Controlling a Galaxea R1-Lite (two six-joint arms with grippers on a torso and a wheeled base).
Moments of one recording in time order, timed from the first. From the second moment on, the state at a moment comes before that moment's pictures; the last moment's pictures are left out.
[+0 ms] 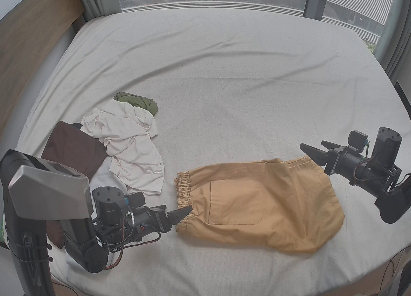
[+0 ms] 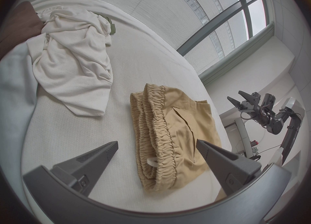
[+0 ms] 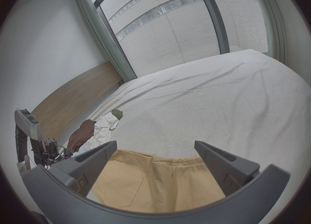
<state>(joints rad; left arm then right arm) -0.44 2.28 -0.38 -1.55 -0.26 -0.47 0.18 1.78 -0.47 -1.20 0.30 0.20</state>
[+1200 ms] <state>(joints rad) -0.52 2.45 -0.60 -1.55 -0.14 -0.64 0.21 1.78 -0.47 -1.20 0.30 0.20</state>
